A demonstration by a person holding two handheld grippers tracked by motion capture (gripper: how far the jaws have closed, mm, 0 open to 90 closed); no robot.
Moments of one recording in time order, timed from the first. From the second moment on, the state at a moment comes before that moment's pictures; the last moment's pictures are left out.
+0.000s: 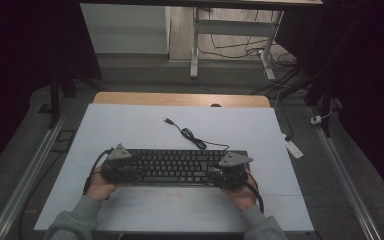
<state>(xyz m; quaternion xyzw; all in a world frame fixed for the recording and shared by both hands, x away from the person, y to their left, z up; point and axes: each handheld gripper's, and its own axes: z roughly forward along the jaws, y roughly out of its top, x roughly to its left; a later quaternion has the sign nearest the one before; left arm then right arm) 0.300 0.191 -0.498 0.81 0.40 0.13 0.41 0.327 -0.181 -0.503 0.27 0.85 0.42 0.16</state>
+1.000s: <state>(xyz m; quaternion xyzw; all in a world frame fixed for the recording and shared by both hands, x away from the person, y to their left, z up) 0.311 0.208 -0.508 0.80 0.44 0.14 0.37 0.327 -0.180 -0.503 0.28 0.85 0.41 0.16</state>
